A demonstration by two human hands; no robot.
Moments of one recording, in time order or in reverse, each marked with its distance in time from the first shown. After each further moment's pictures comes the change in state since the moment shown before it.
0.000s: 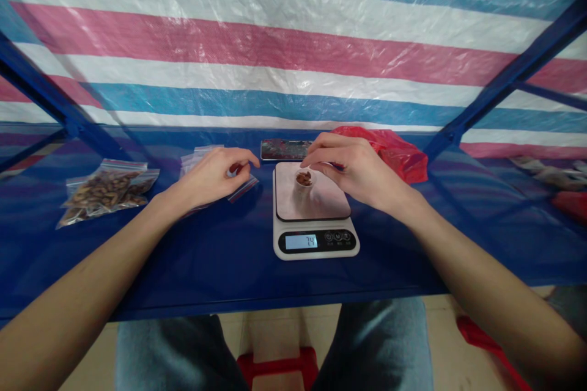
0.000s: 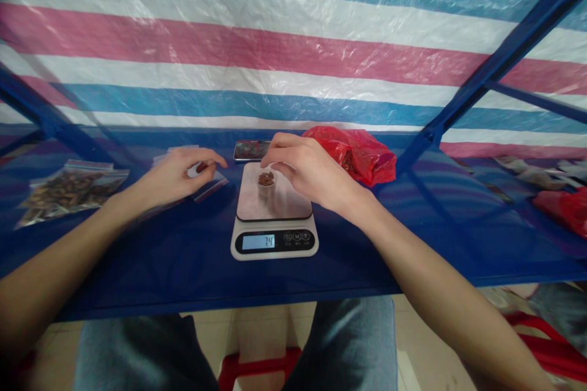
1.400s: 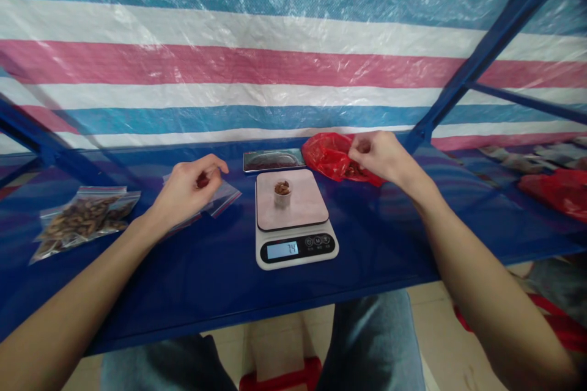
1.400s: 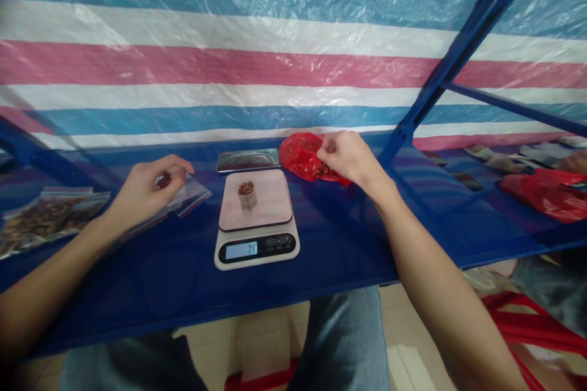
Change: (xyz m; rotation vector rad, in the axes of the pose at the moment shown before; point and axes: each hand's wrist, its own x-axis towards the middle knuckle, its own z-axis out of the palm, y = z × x) left_hand -0.007 0.006 -0.006 -0.055 0.180 -0.108; right_hand -0.064 0.081 -0.054 -0.291 0.056 0.729
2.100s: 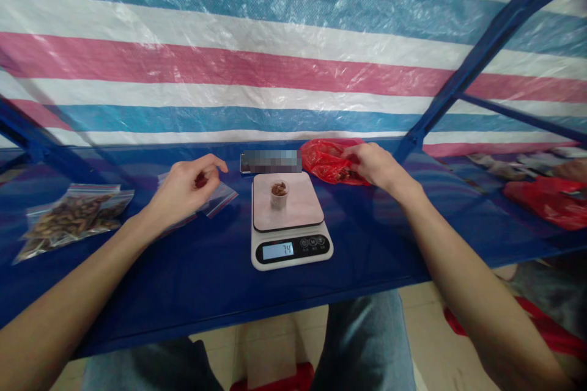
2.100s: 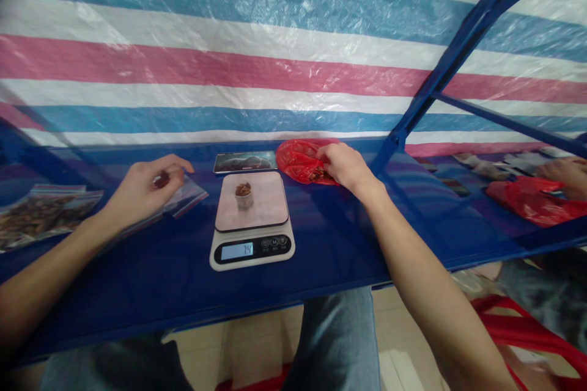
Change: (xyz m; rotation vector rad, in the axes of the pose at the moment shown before) left_hand 0.000 0.001 0.001 0.025 -0.002 0.014; right_hand 0.004 0.023 0.013 -0.302 -0.186 -0.032
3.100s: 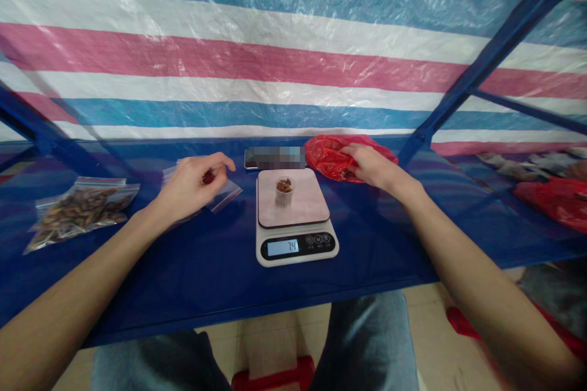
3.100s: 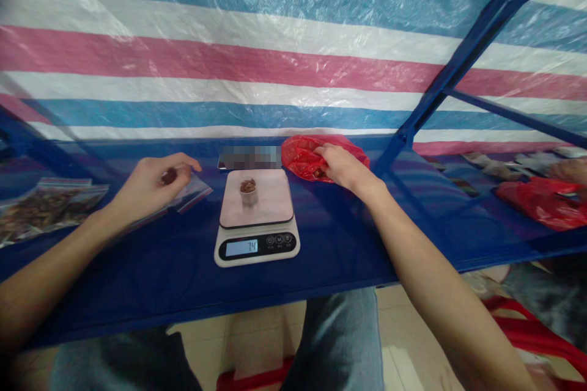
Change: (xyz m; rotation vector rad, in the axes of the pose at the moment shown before) left_hand 0.000 -0.001 0.002 0.039 -0.026 0.037; right_hand 0.010 -0.002 0.023 0.033 0.005 -0.231
